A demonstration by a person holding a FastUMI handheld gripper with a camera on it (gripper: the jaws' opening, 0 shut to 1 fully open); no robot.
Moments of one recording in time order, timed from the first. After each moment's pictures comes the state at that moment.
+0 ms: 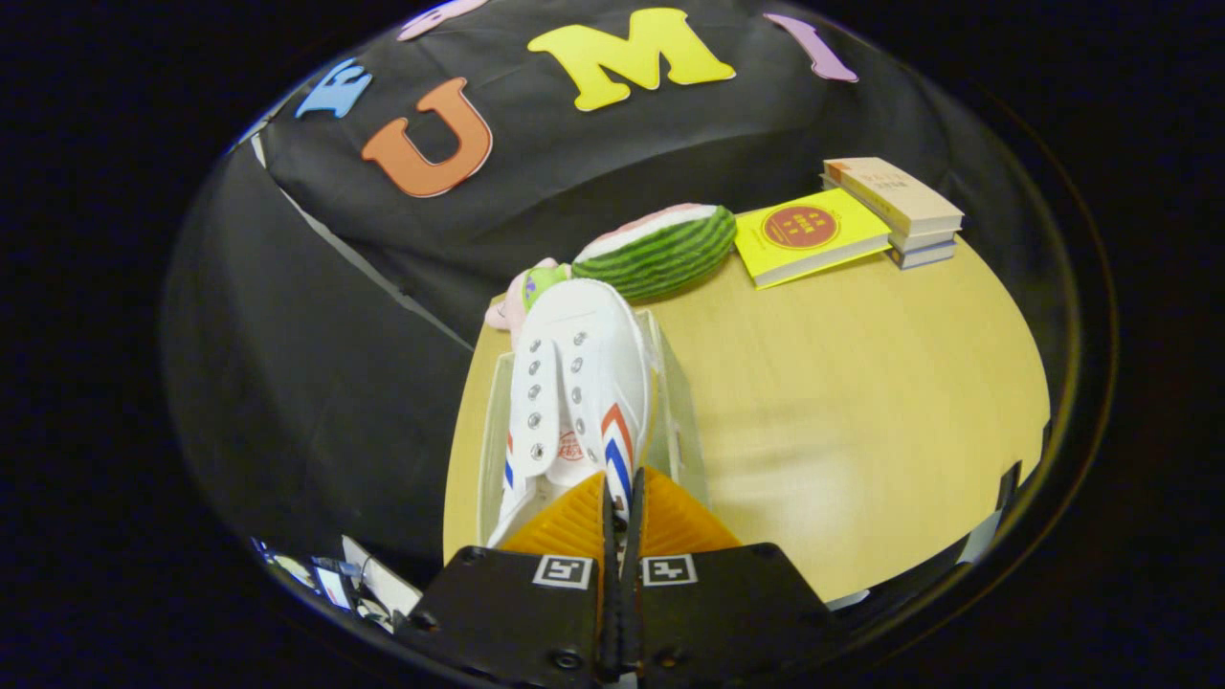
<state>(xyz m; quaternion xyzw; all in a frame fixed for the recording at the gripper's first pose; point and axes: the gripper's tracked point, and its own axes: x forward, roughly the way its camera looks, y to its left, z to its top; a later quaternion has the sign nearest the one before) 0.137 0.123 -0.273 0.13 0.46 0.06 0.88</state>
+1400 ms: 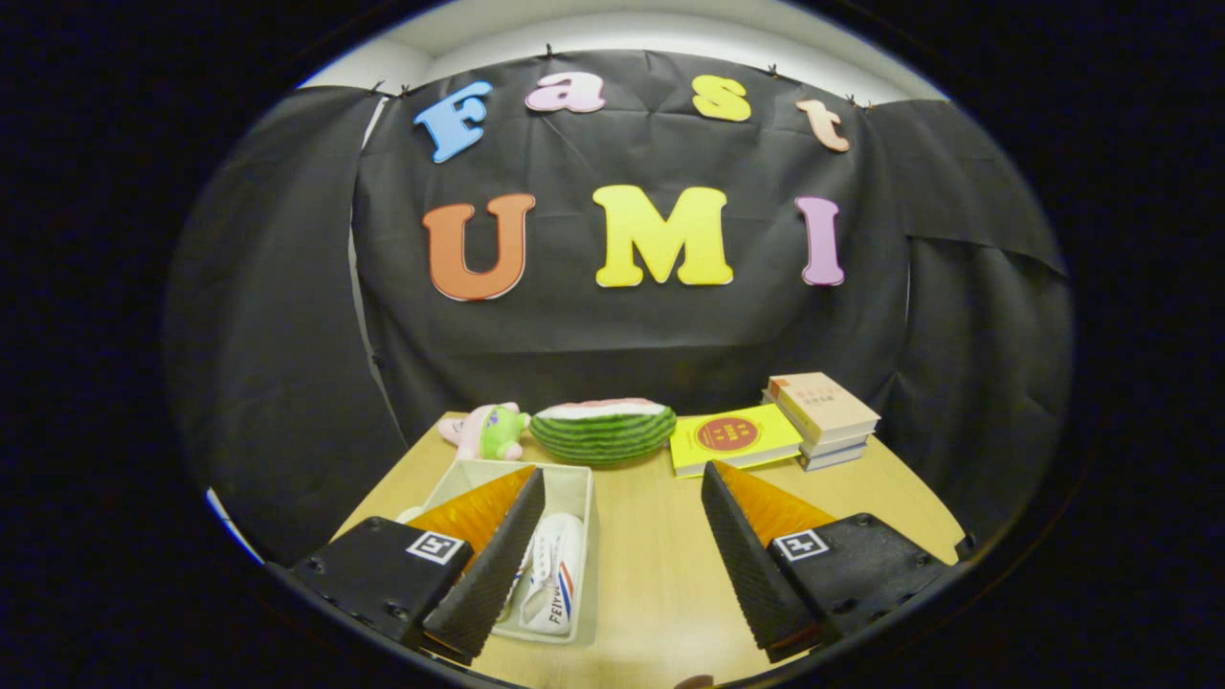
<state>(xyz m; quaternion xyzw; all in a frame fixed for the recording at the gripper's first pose) 0.130 0.080 -0.167 -0.06 0.15 0.02 0.99</state>
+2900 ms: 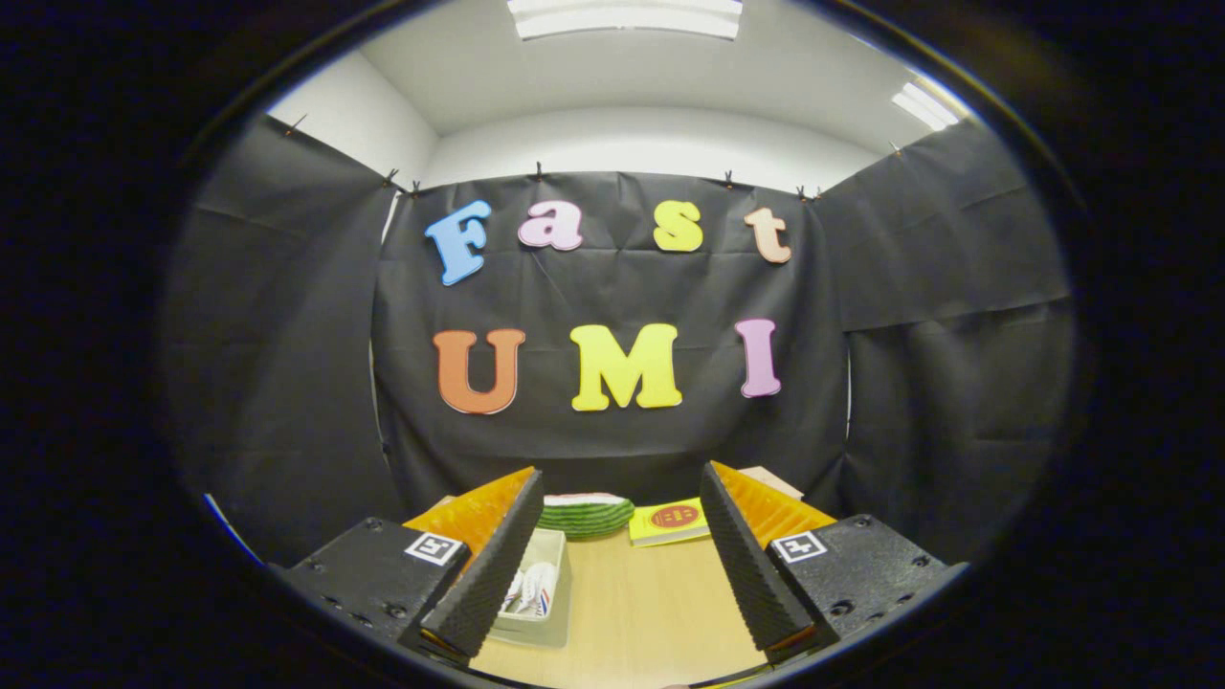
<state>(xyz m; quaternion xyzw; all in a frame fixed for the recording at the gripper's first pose) -0.027 0.038 -0.031 -0.06 -0.02 0.00 1.00</state>
